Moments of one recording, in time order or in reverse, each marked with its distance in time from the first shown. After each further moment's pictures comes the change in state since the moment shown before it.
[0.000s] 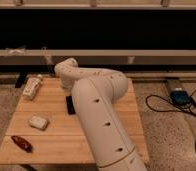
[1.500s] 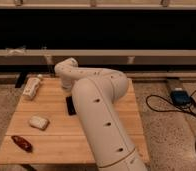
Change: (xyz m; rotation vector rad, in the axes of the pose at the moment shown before) arm 0.001 0.001 -0.006 0.007 -0.005 -0.006
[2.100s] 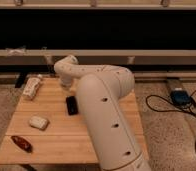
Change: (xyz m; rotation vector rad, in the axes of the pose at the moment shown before) arm -0.012 -0.002 -0.029 0.061 -0.054 -0.046
